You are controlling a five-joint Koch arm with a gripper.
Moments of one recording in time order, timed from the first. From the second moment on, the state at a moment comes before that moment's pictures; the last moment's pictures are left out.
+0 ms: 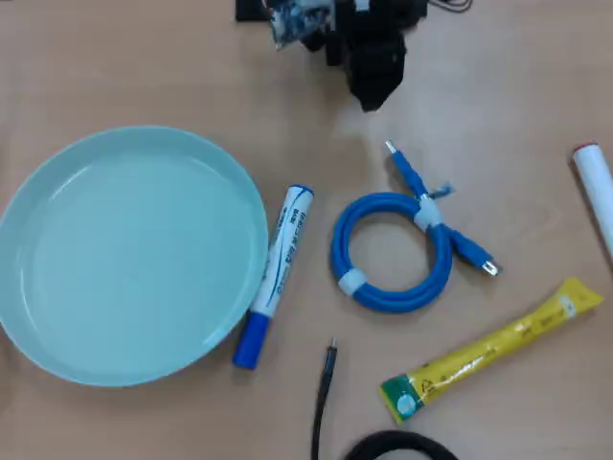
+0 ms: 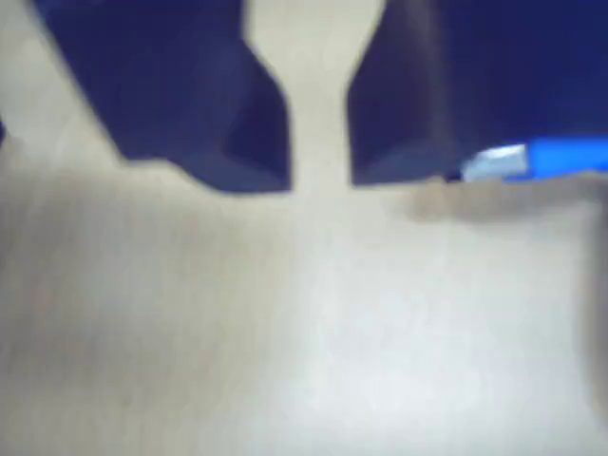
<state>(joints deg) 82.9 130.2 131.6 70.5 -4.7</state>
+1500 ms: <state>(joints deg) 70.0 53.9 30.1 88.0 -11.7</state>
